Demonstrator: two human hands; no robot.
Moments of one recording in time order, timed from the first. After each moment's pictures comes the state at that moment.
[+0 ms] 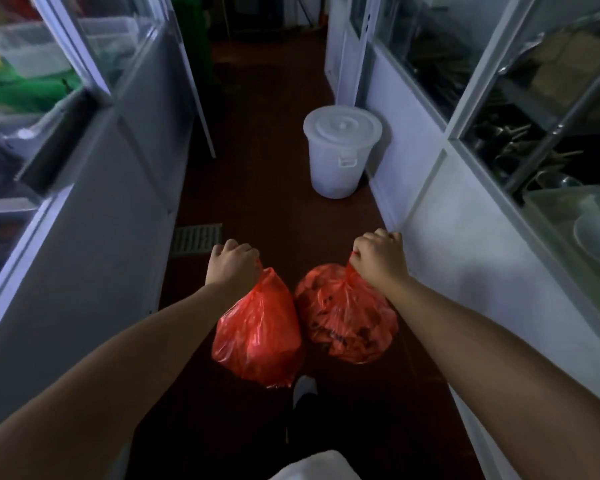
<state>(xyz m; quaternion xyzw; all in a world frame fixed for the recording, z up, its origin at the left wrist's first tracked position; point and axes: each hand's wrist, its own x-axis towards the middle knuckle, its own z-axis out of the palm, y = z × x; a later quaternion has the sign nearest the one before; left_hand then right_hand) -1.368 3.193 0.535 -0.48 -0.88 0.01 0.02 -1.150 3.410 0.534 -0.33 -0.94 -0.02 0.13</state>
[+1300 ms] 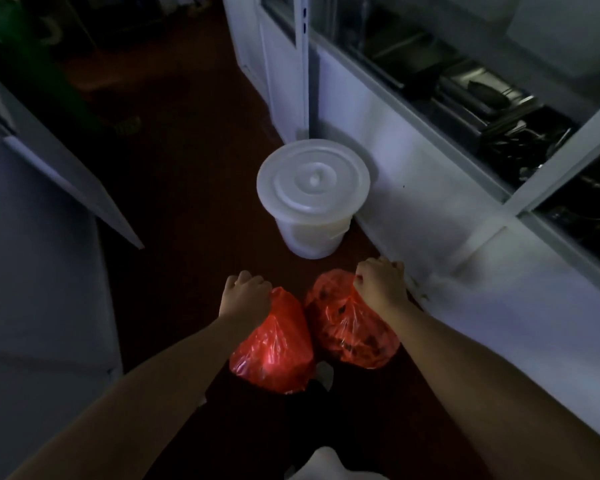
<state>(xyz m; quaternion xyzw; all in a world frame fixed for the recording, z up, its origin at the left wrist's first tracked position) -1.875 3.816 0.457 -0.63 -0.76 0.11 -0.07 -1.618 3.944 0.434 -0.54 -0.84 0.09 0.02</state>
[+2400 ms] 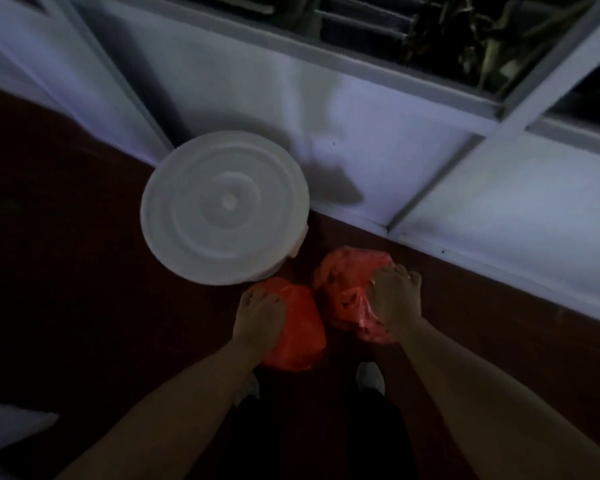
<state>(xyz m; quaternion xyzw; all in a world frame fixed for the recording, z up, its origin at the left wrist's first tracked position) -1.989 4.148 0.264 -0.87 -0.46 0.12 -0.14 -1.722 4.096 0.296 -0.81 -0.56 0.16 -0.10</state>
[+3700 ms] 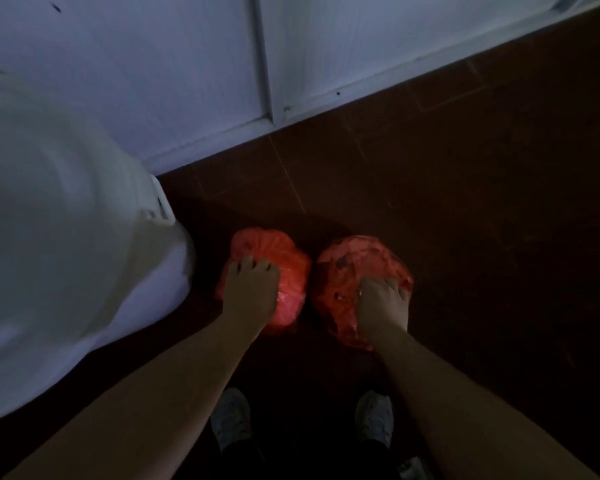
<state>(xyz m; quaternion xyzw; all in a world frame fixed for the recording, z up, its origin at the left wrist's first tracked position) -1.935 4.145 -0.042 -0.97 -0.10 0.20 -0.02 -1.866 3.930 -0.049 -0.95 -0.09 0.29 0.01</state>
